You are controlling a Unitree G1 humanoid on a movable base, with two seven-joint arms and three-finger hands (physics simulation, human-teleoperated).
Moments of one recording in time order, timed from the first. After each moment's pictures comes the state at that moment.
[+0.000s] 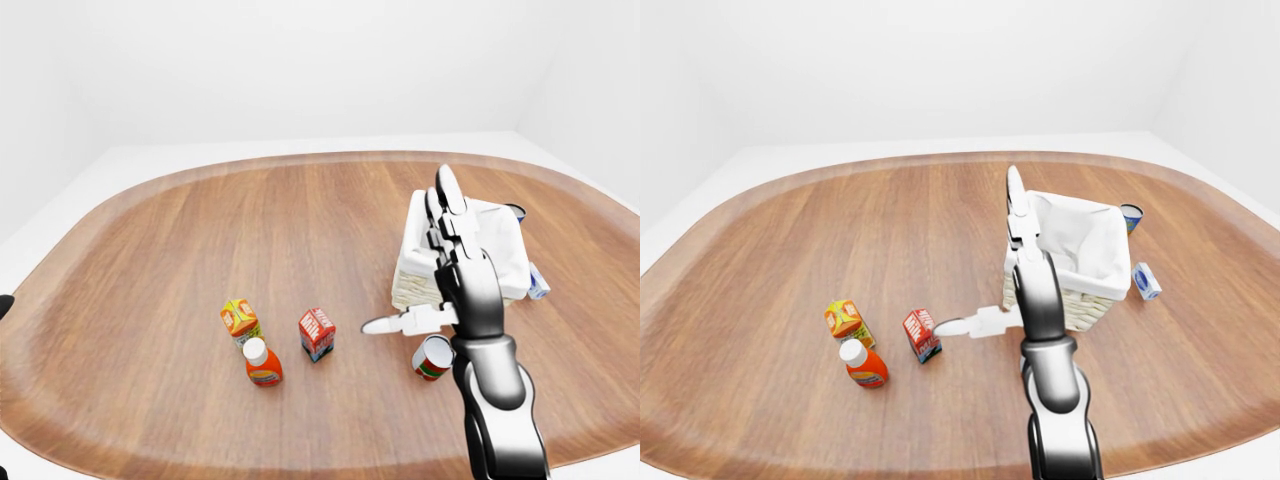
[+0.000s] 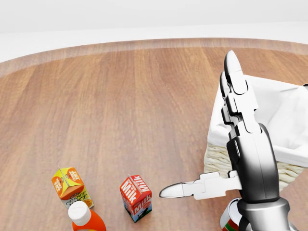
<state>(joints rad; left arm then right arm) -0.28 0.83 0.61 0.92 -0.75 -0.09 0.17 0.04 -0.01 0.08 -0.66 -0.24 0.09 0.09</state>
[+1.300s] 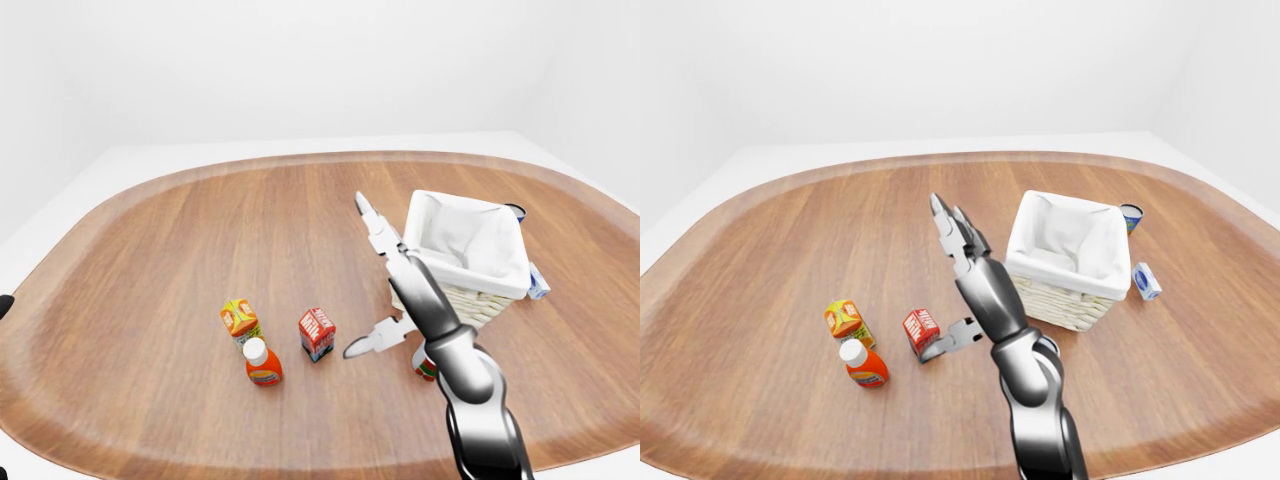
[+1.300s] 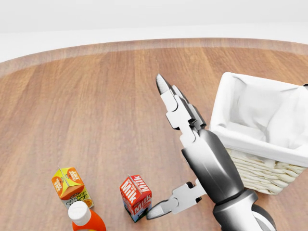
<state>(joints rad) -0.28 0.83 0.61 0.92 -0.75 -0.09 0.17 0.00 -0.02 0.19 -0.61 -0.56 0.09 0.33</state>
